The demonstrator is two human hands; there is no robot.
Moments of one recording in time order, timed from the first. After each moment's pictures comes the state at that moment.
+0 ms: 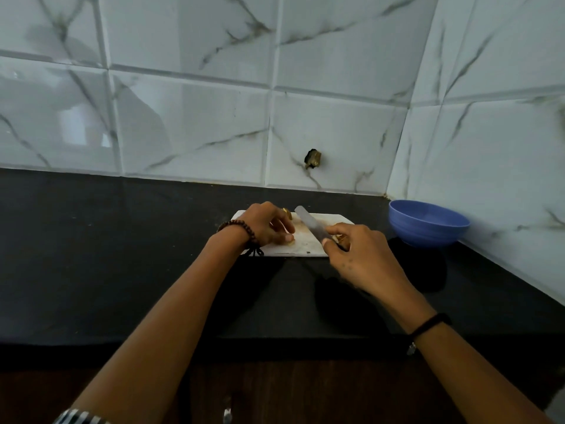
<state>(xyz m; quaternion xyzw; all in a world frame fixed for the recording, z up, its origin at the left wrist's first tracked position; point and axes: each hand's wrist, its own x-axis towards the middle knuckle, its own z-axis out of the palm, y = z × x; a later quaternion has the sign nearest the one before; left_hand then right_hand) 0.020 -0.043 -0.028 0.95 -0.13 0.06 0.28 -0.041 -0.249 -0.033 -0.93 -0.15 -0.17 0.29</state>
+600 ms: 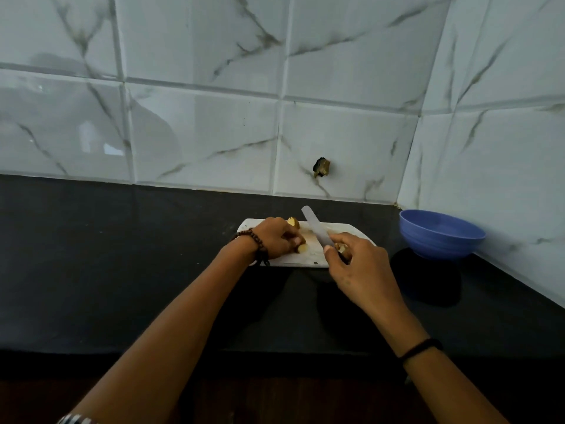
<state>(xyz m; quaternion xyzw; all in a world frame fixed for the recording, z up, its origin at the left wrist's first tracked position) 0.022 -0.053 -0.029 0.96 -0.12 0.03 0.24 -0.035 -0.238 -0.046 -0.90 -0.15 -0.22 0.33</state>
